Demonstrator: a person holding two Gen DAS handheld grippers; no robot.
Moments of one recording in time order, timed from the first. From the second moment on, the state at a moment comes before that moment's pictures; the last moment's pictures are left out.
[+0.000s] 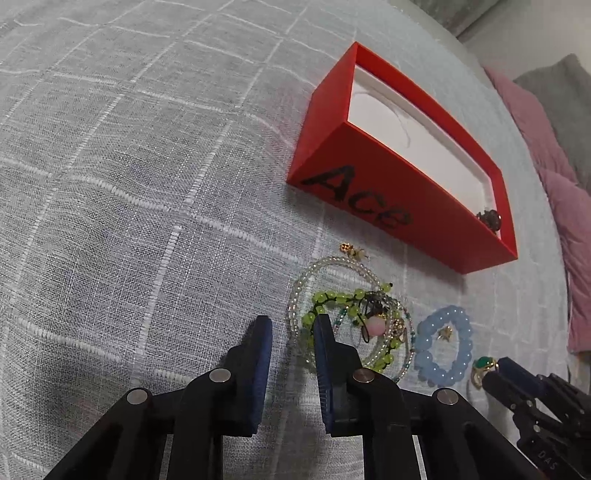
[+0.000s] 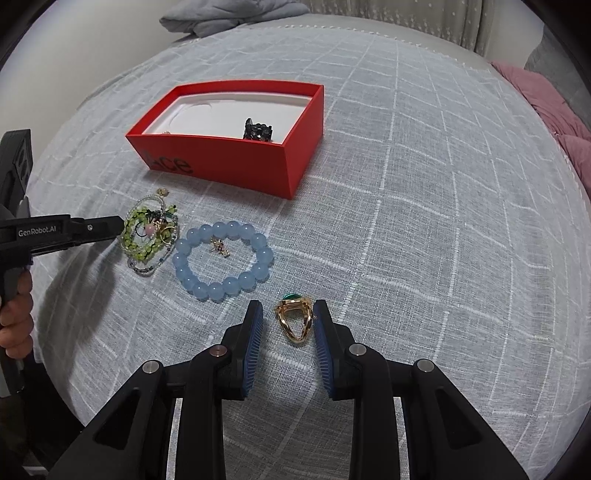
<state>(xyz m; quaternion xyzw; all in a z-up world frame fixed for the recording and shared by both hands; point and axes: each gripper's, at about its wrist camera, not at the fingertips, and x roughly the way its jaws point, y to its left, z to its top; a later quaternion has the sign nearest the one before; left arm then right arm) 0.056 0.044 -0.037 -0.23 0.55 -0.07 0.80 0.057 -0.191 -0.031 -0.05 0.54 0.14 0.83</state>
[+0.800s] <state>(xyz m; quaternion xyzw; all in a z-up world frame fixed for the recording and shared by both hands) 0.054 0.021 -0.033 -0.19 0.54 -0.08 0.82 0.054 -0.183 -0.030 -0.06 0.53 0.15 0.83</state>
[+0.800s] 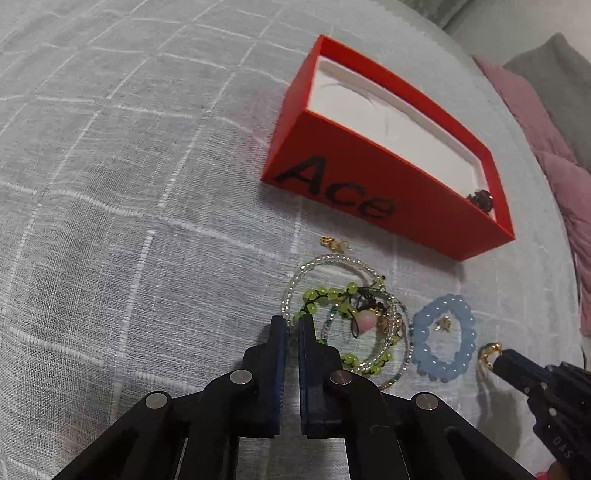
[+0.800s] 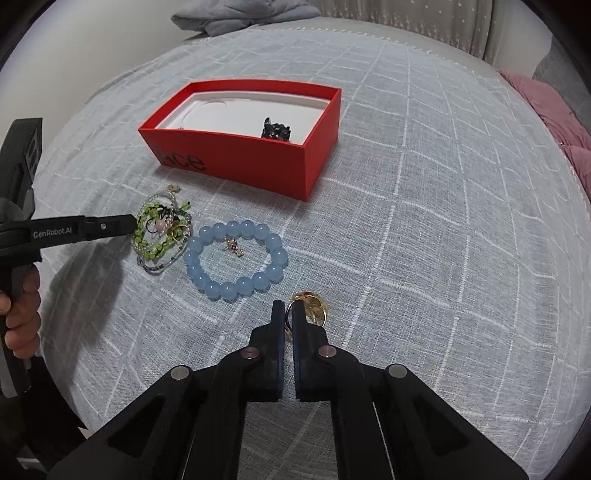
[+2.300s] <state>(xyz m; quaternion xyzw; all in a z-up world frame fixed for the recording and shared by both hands) 0.039 0.016 0.038 -0.17 0.42 -0.18 0.87 0.054 -0.185 -0.025 -0.07 0.51 0.15 0.84</state>
